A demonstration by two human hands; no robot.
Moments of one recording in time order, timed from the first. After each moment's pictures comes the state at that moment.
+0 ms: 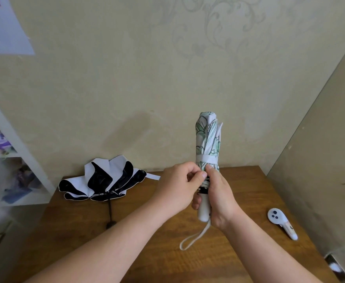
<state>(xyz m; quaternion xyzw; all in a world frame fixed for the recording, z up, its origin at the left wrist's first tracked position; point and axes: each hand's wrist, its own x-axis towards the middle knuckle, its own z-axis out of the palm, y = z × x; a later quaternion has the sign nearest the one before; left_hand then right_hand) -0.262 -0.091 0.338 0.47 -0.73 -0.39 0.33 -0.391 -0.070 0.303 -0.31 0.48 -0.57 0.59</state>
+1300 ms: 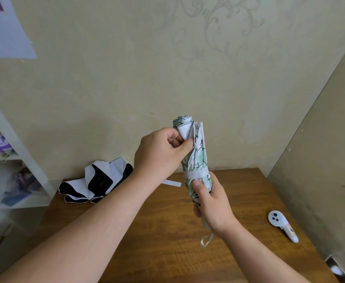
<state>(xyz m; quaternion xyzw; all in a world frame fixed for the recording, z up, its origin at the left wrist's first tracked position) -0.239 -0.130 0.392 0.53 -0.71 -0.19 0.43 -0.388 -0.056 0.293 -0.49 0.55 -0.53 0.42</state>
